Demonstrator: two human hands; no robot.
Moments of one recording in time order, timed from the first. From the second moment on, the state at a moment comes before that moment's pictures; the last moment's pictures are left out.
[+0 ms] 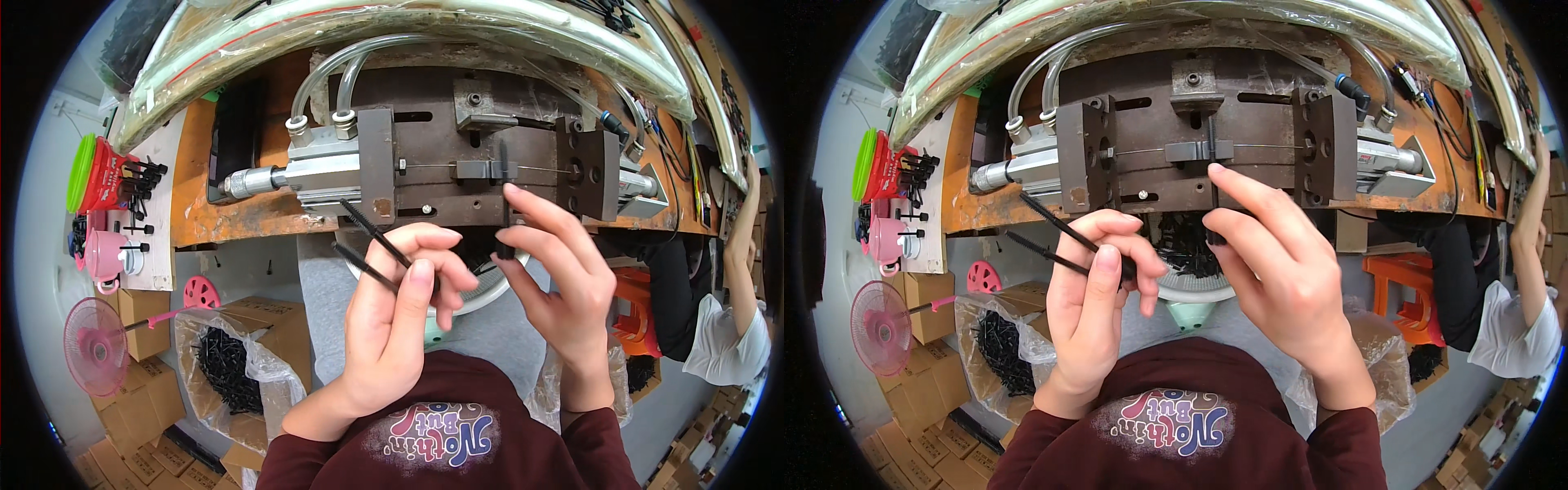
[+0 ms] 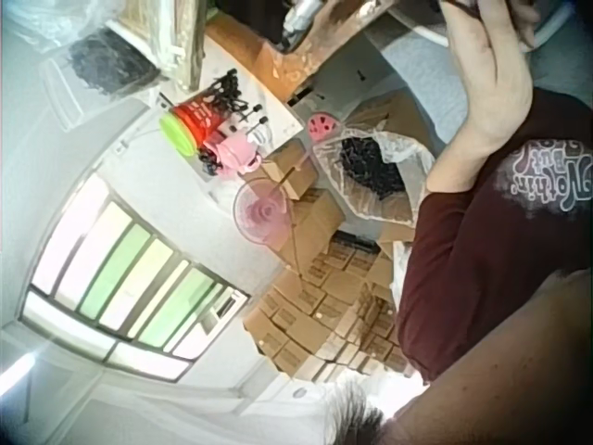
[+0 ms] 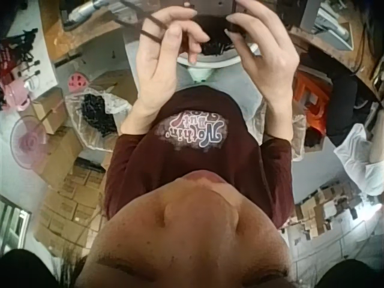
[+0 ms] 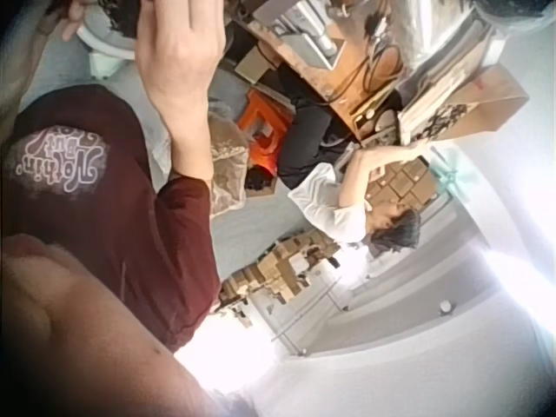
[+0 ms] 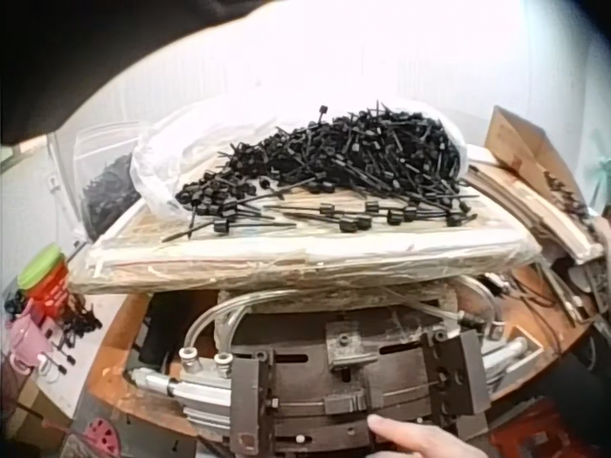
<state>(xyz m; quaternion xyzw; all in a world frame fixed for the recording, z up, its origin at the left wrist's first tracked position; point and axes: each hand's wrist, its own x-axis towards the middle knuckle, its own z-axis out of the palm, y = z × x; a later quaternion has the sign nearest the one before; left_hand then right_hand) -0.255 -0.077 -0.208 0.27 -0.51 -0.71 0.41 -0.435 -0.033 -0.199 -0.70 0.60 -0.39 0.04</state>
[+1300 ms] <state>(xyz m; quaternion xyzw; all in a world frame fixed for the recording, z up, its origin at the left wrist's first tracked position) -0.234 -0.083 -0.199 0.24 -0.45 -0.80 0.32 -0.429 -0.039 -0.192 -0.74 0.62 -0.26 0.01</state>
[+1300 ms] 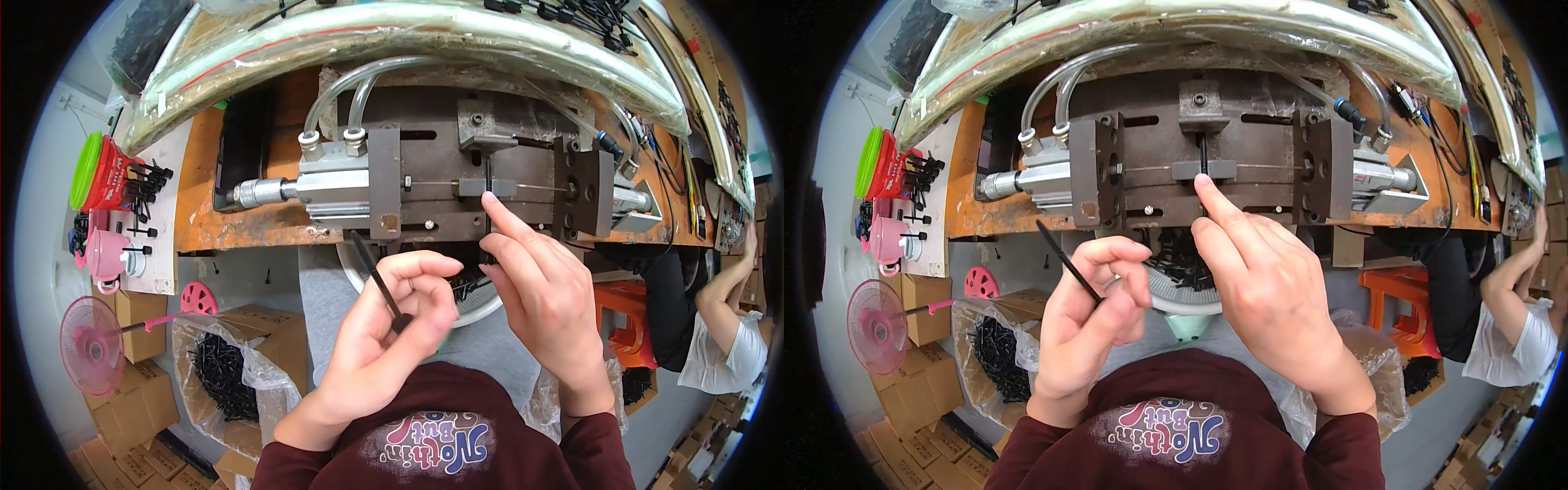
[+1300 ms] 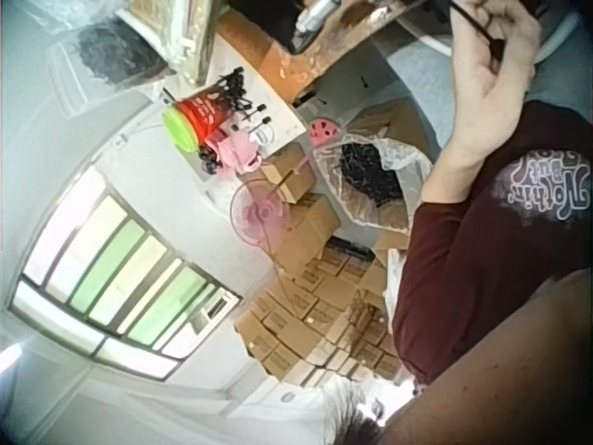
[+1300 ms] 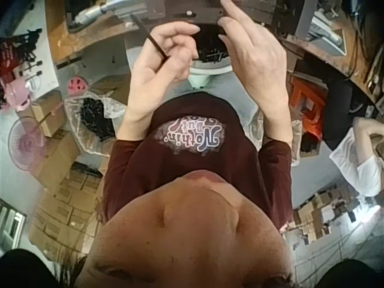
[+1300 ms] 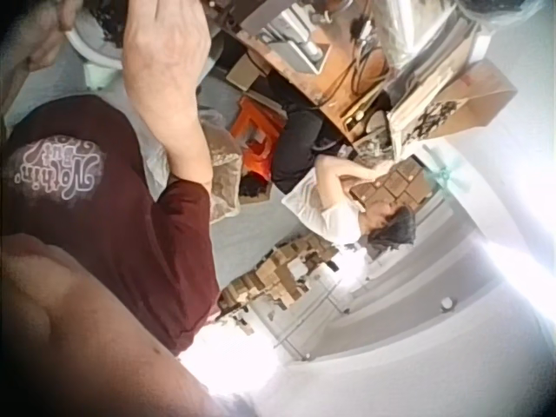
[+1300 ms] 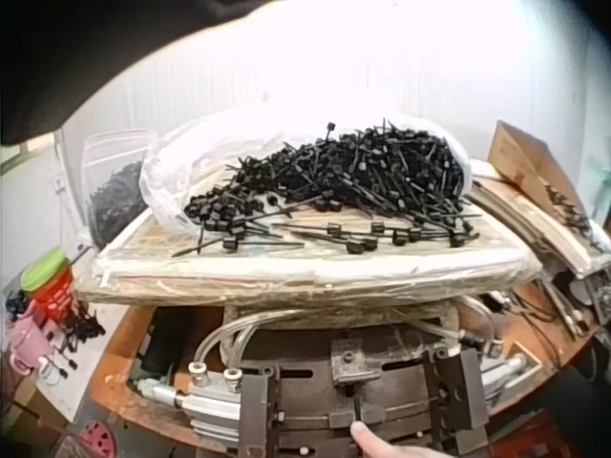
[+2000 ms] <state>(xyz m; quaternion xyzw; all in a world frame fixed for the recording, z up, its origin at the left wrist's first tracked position) -0.243 -0.095 -0.186 0.28 -0.80 -0.31 0.44 -0.512 -0.151 -0.087 -0.67 0.63 -0.23 -0.31</state>
